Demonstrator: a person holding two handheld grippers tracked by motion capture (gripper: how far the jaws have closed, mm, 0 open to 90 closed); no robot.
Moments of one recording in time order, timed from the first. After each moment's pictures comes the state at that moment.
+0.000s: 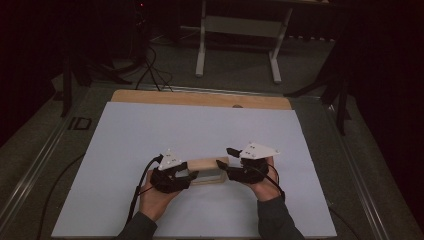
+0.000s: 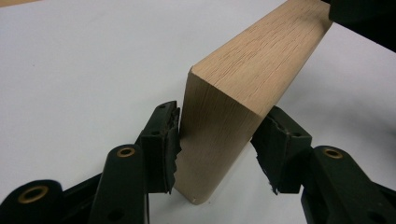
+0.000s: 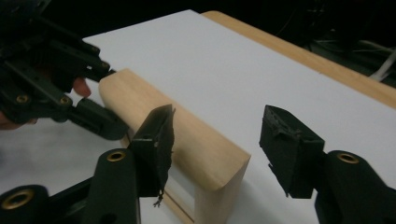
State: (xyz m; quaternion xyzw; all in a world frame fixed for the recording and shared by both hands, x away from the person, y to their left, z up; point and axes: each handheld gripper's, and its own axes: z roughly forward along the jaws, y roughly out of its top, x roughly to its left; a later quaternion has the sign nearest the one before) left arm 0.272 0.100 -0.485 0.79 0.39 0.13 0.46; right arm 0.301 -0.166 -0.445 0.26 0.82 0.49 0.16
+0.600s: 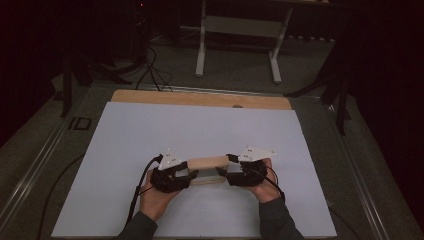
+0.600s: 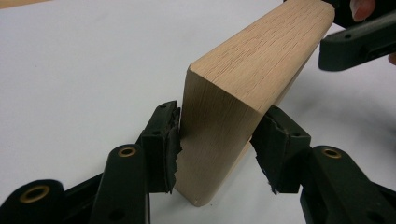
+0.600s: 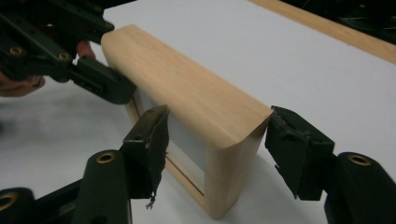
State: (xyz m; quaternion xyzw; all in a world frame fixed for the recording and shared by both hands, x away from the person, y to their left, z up) left arm 0.273 0.100 -0.486 0.79 0.39 0.13 0.46; right arm 0.305 -0.170 -0.465 0.26 0.84 0.47 0.13
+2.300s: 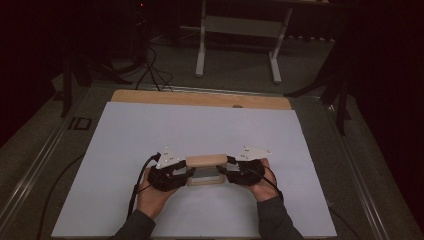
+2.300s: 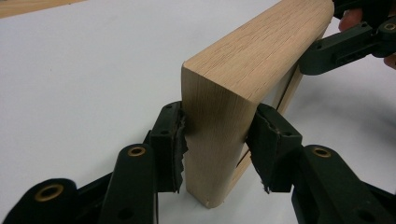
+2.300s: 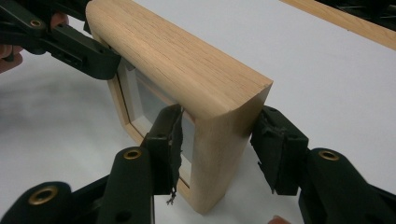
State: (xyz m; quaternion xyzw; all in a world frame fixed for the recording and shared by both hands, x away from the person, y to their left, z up) left arm 0.275 0.107 -0.483 0.79 0.39 0.14 0.45; right arm 0.311 -0.166 -0.474 0.26 0.84 0.45 0.13
